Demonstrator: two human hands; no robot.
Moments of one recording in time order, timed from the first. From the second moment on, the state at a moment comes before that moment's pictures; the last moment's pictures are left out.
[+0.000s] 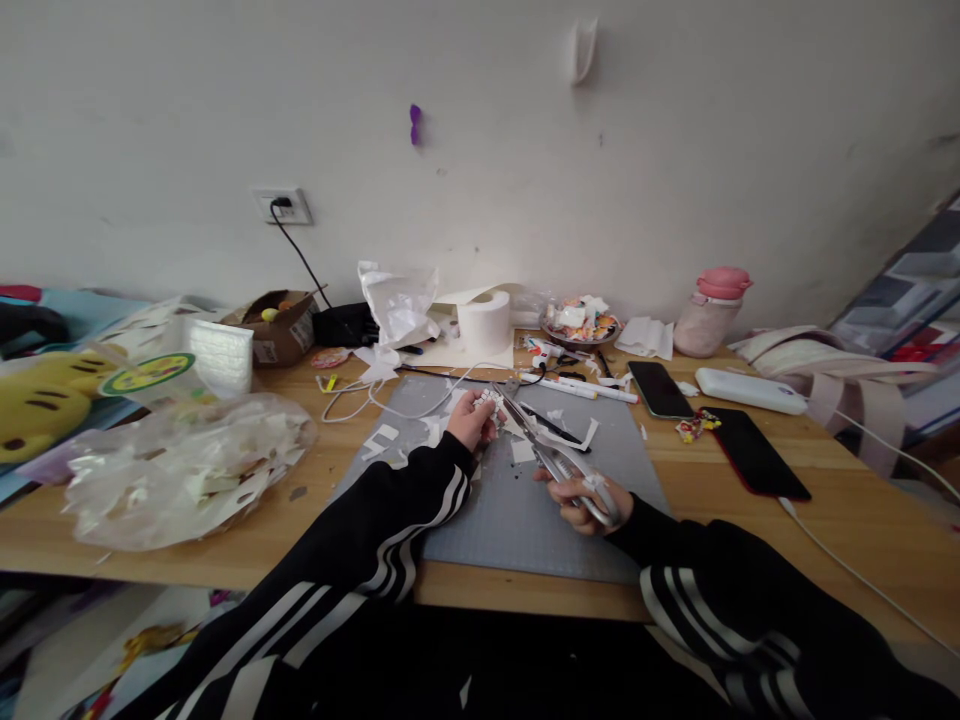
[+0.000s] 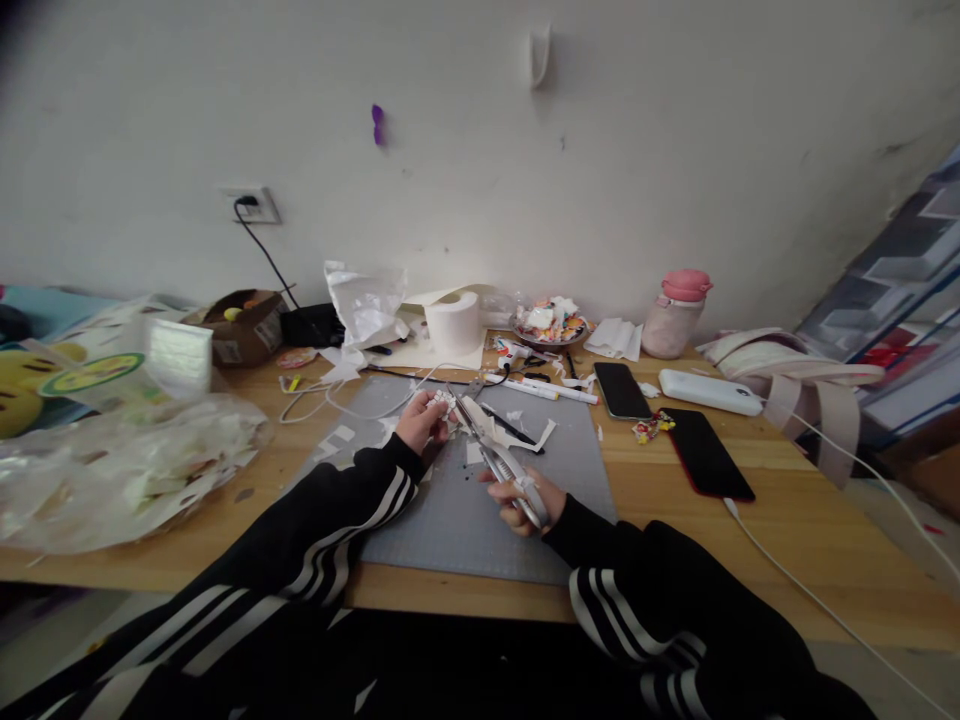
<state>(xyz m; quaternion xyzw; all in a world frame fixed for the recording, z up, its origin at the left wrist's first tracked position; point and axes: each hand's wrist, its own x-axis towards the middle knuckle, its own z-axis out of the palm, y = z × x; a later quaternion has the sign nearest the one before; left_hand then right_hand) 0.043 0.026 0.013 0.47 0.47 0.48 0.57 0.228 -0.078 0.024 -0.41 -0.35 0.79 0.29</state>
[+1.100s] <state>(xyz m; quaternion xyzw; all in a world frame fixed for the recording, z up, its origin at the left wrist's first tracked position) 0.039 0.031 0.011 0.45 0.48 0.51 0.55 0.238 -0.067 0.015 -0.29 -0.31 0.87 0.25</state>
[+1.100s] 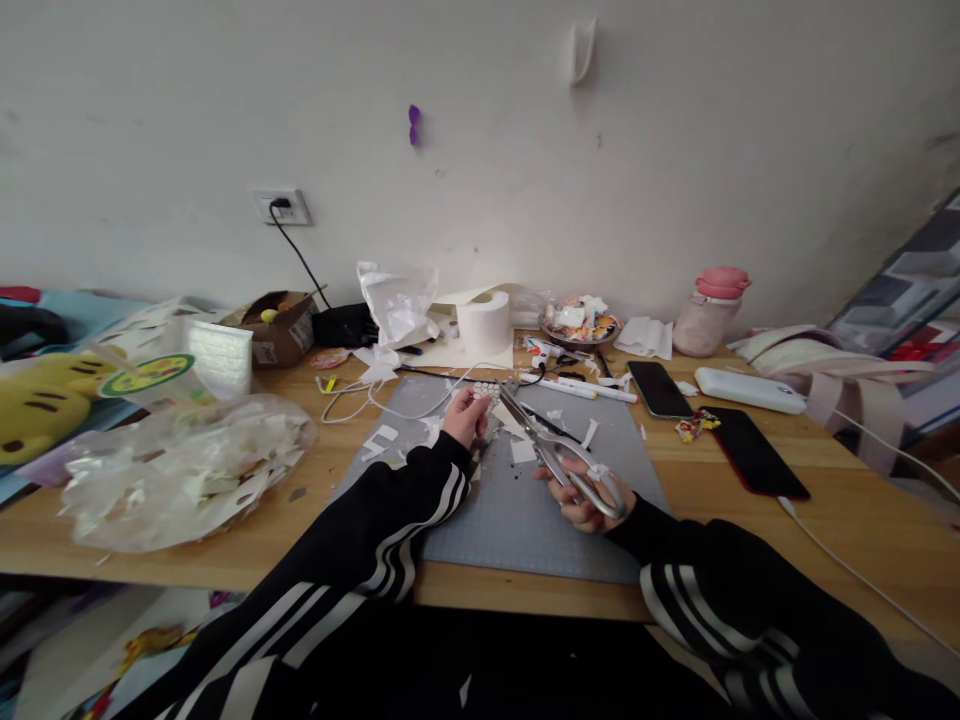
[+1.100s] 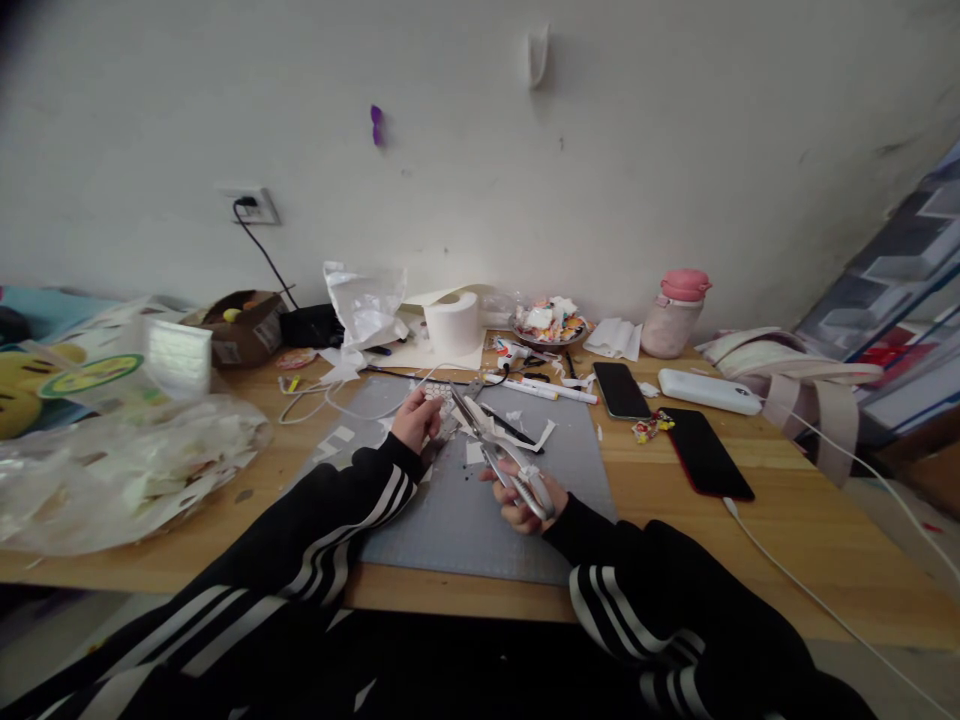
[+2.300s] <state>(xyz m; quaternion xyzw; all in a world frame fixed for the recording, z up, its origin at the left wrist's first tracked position) 0.041 0.031 0.011 0.43 0.55 0.45 0.55 0.229 -0.078 0.031 -0.37 -0.34 0.82 0.26</state>
